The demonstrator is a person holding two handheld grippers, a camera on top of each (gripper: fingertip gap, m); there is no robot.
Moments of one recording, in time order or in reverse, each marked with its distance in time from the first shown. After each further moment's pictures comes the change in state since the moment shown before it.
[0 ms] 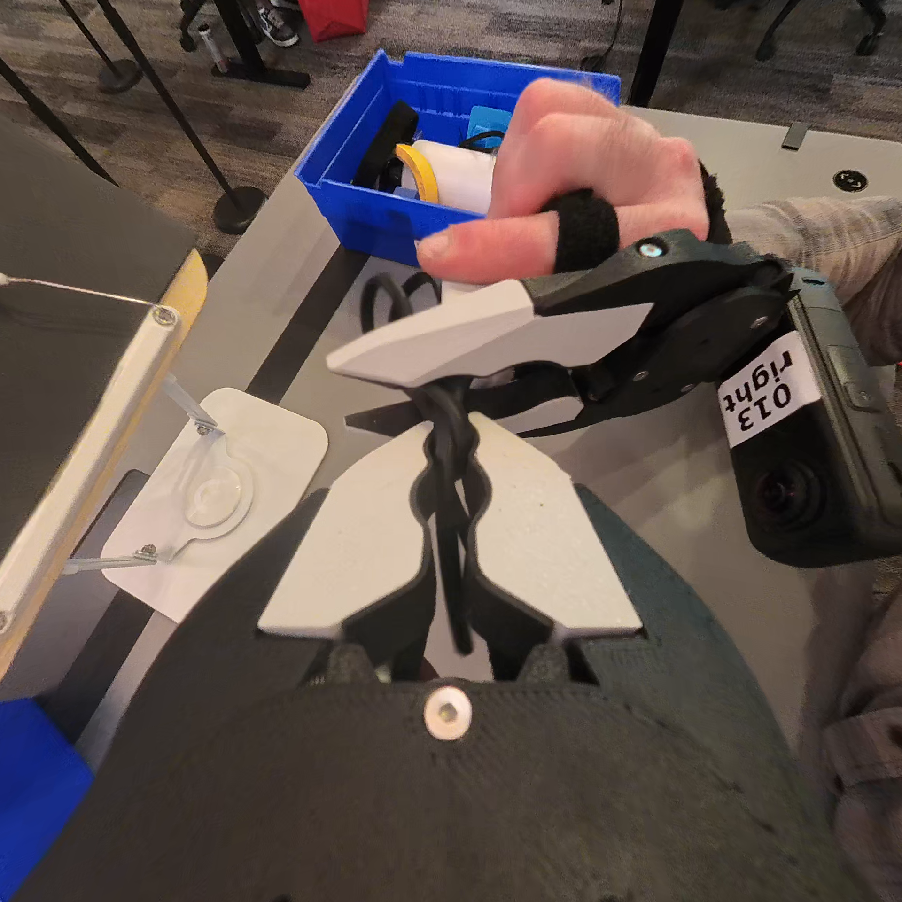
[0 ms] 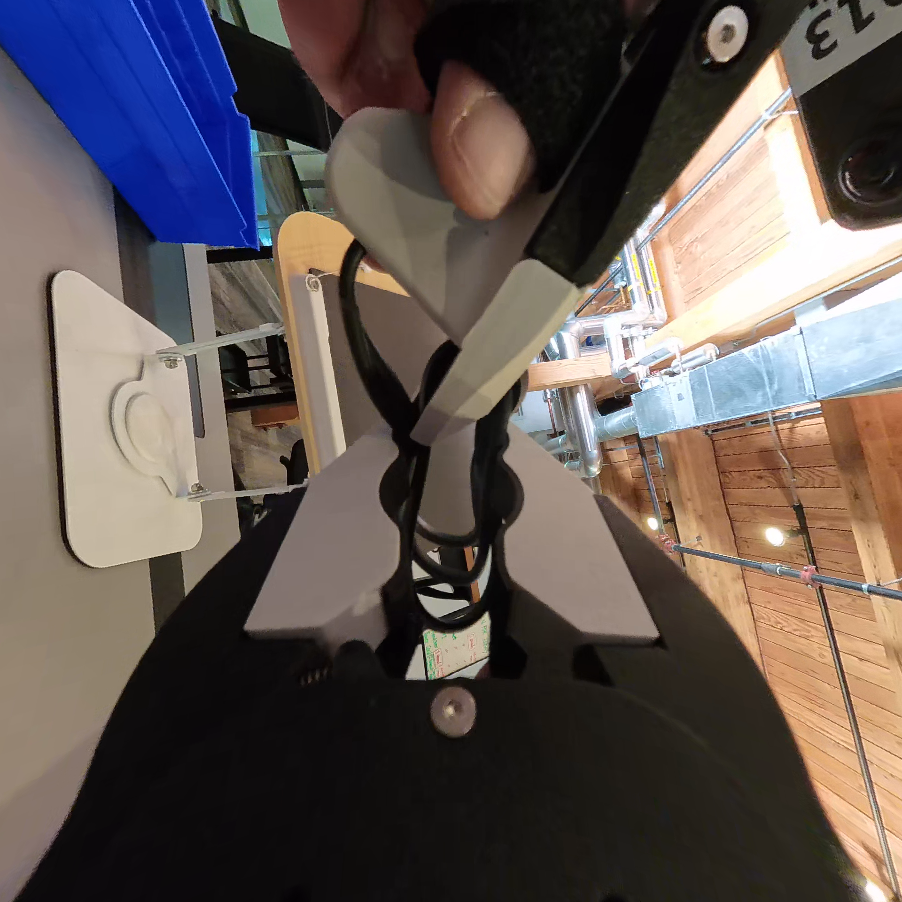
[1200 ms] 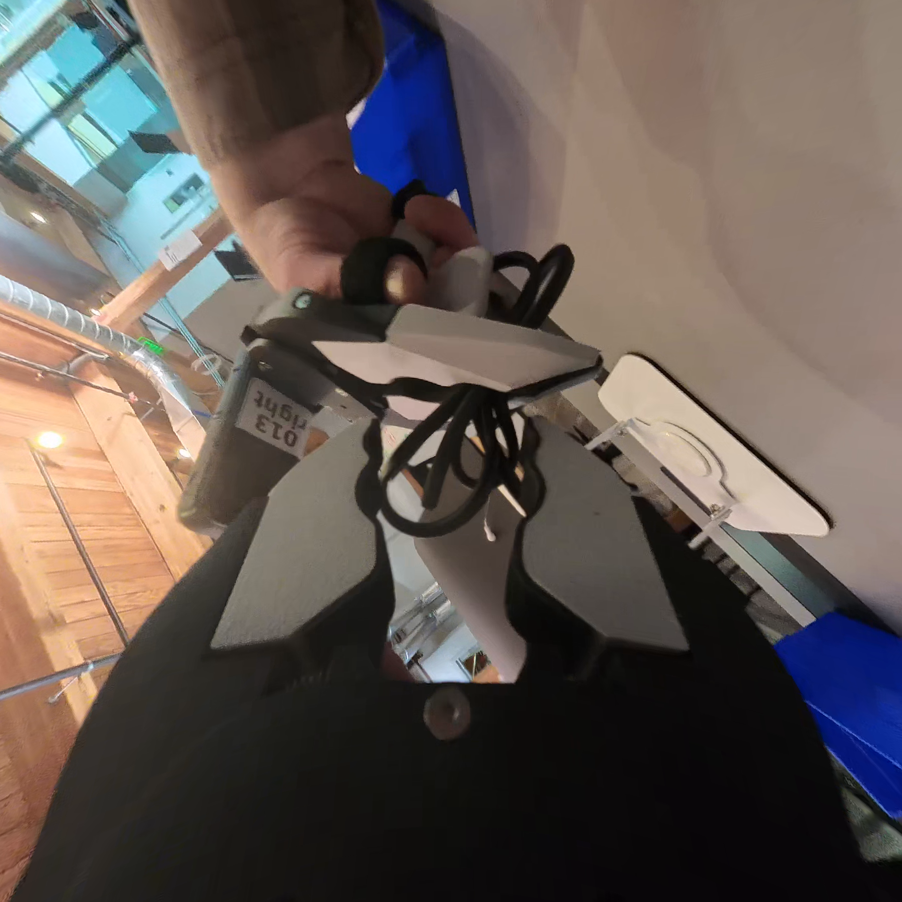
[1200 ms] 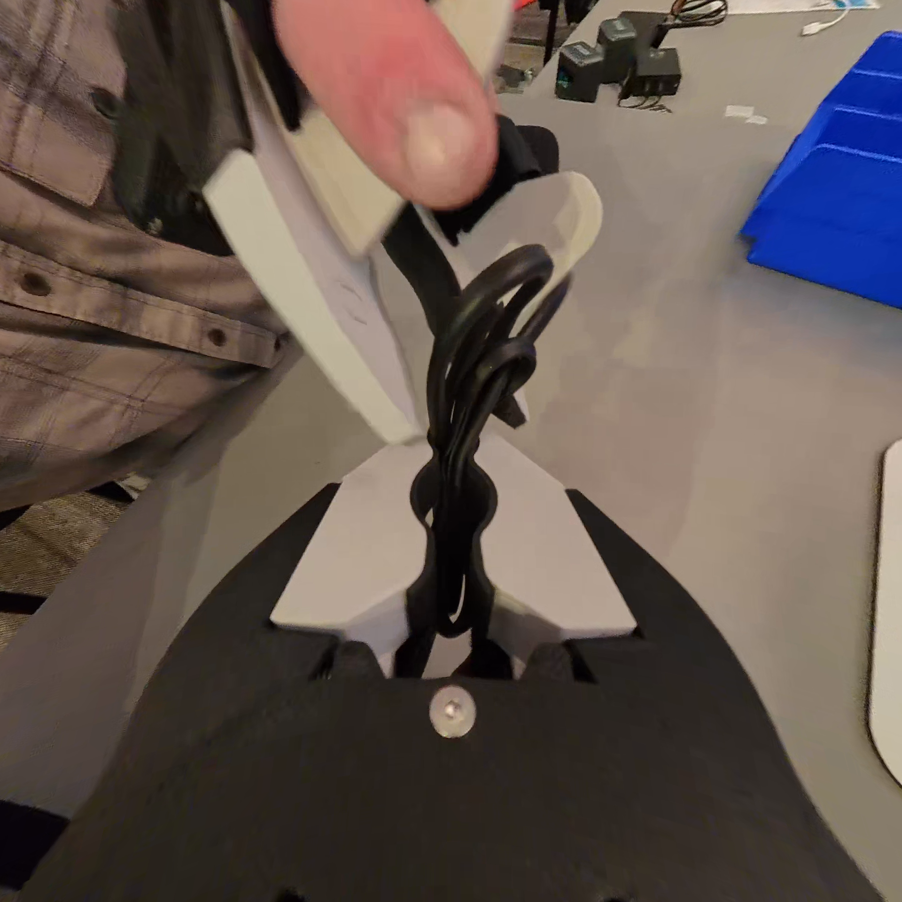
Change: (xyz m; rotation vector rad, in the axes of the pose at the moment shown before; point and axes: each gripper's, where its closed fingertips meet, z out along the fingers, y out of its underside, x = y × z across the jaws) left arm 0.052 0.032 0.024 -0.226 -0.464 1.865; right arm -0.096 -0.064 -0.116 0.499 -1.553 1.045
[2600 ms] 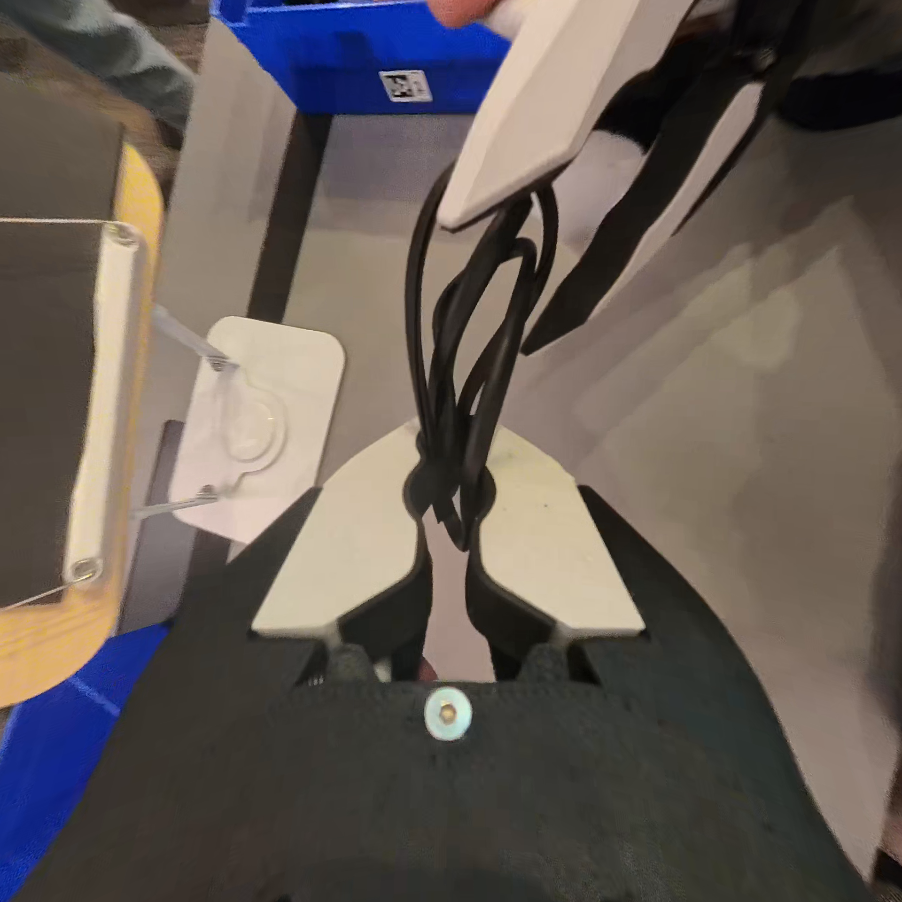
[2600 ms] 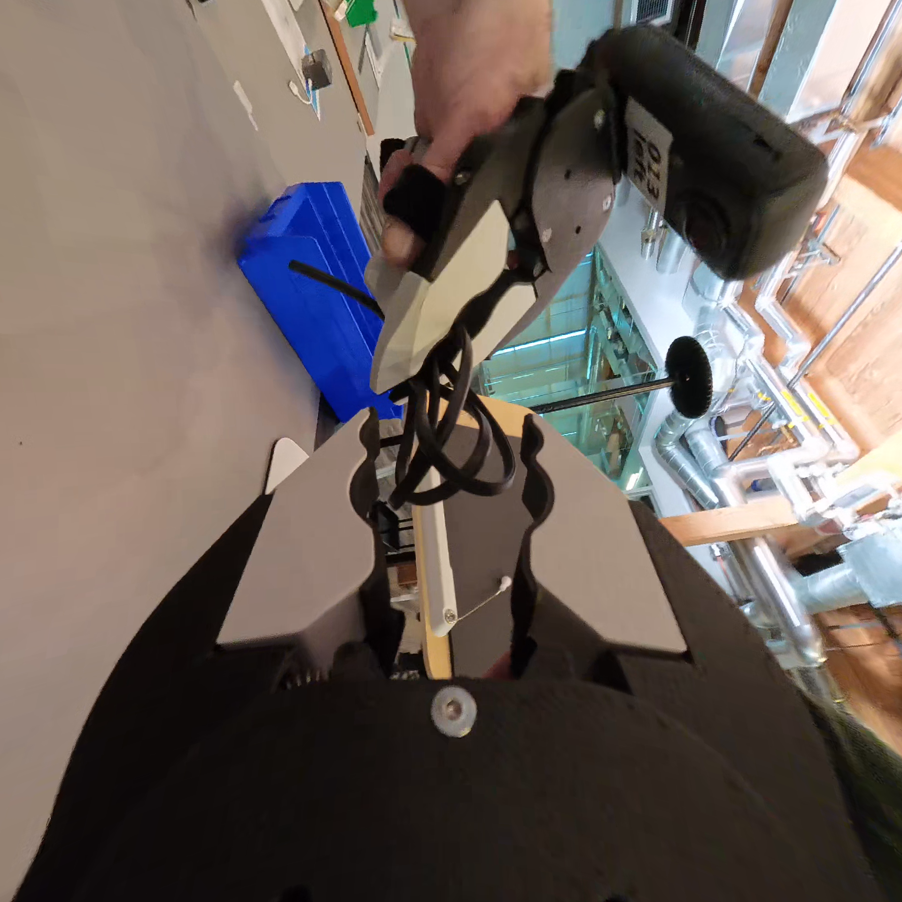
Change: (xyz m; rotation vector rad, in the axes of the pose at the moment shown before) left arm 0.039 0.070 -0.019 0.137 0.672 -1.586; right arm 0.056 -0.082 -0.067 -0.173 1.075 -1.043
